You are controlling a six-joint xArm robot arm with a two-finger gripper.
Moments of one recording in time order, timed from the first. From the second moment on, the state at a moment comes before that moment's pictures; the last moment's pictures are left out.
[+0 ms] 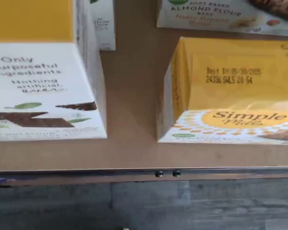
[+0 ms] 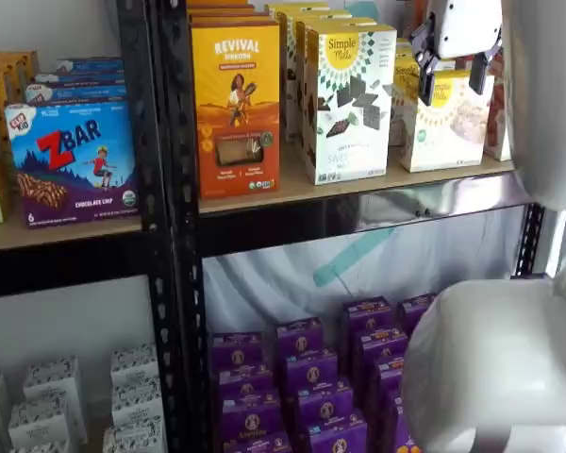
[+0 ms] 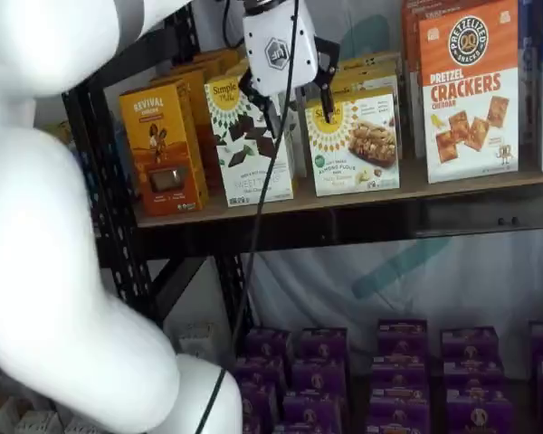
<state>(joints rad) -0.30 -0.61 -1.19 -0.01 1.55 -0.28</state>
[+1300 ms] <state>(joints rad) -0.51 -0.47 -1.39 0.29 1.87 -1.98</state>
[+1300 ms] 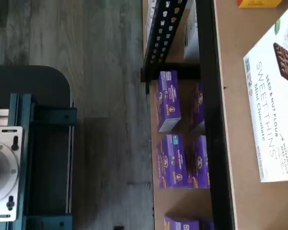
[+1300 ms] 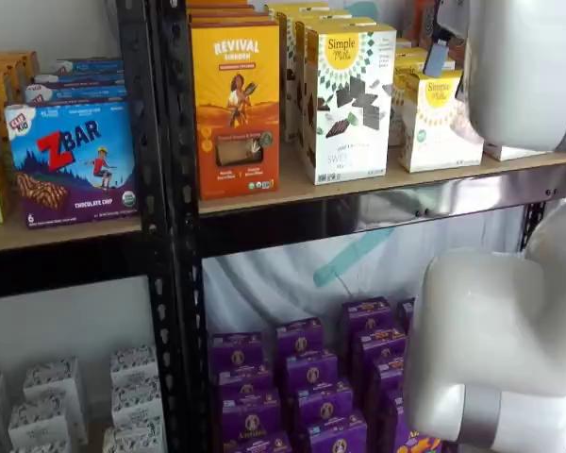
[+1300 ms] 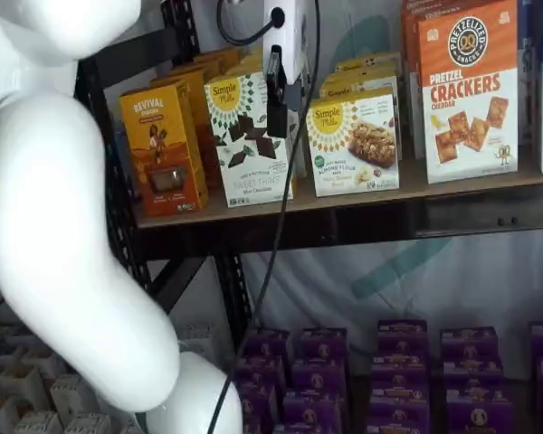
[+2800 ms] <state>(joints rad) -0.52 -0.51 -1.33 0.34 1.79 -1.98</state>
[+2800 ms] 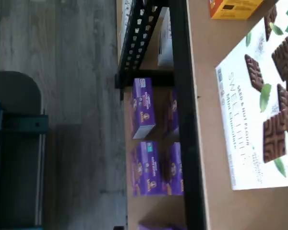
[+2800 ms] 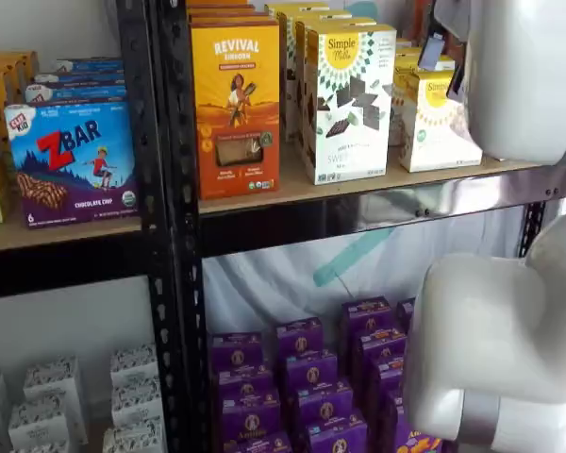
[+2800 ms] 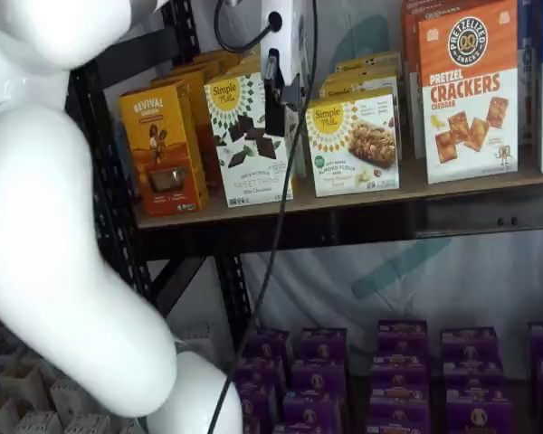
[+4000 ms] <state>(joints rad) -0.48 -0.38 -1.42 0.38 1.66 -1.94</state>
